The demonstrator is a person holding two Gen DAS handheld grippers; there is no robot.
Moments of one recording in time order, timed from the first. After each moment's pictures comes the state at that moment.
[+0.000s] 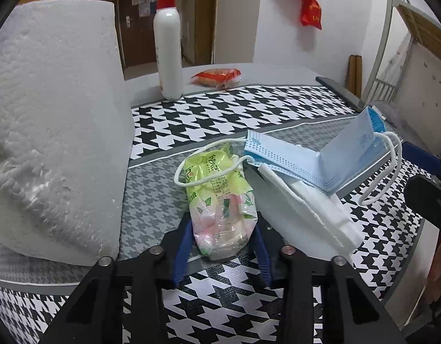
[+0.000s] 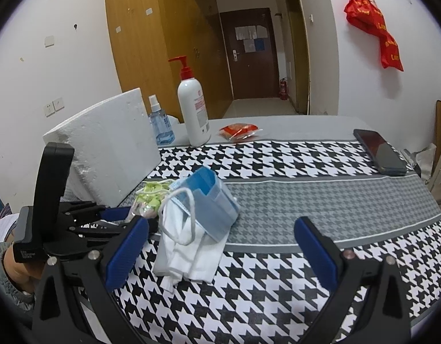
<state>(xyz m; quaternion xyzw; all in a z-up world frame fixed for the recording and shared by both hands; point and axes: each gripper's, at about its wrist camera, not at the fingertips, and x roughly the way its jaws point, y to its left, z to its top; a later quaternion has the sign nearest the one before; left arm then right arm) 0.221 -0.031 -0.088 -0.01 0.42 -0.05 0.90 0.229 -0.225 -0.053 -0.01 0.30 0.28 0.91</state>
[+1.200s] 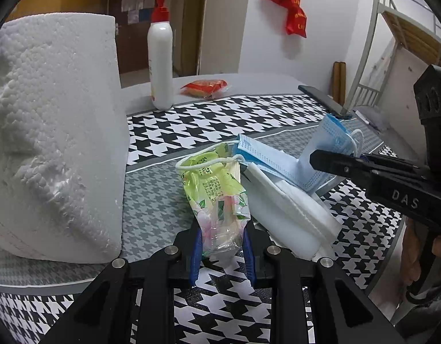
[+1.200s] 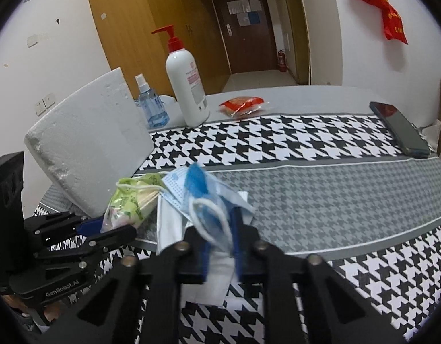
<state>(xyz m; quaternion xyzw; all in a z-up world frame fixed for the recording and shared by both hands) 0.207 -0.024 -0.076 -0.02 0.40 -0.10 0.91 0.268 -0.202 -0.072 0.01 0.37 0.27 0.89</state>
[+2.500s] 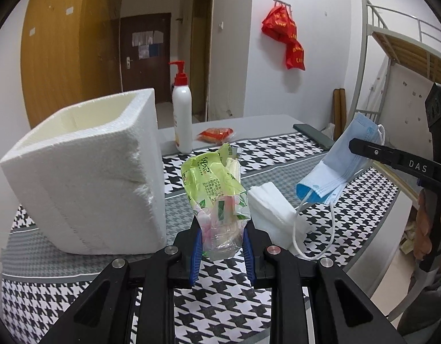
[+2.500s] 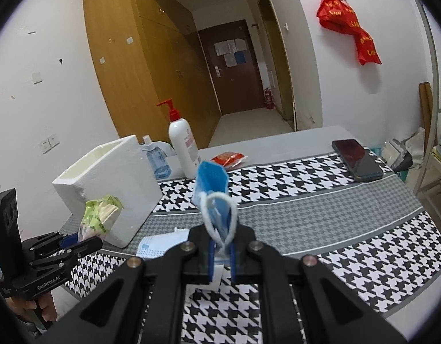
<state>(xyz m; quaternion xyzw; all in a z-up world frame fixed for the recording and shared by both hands) 0.138 -0.008 -0.019 0.00 0.31 -0.07 0.95 0.211 -0.253 -0.002 0.06 0.28 0.25 0.93</state>
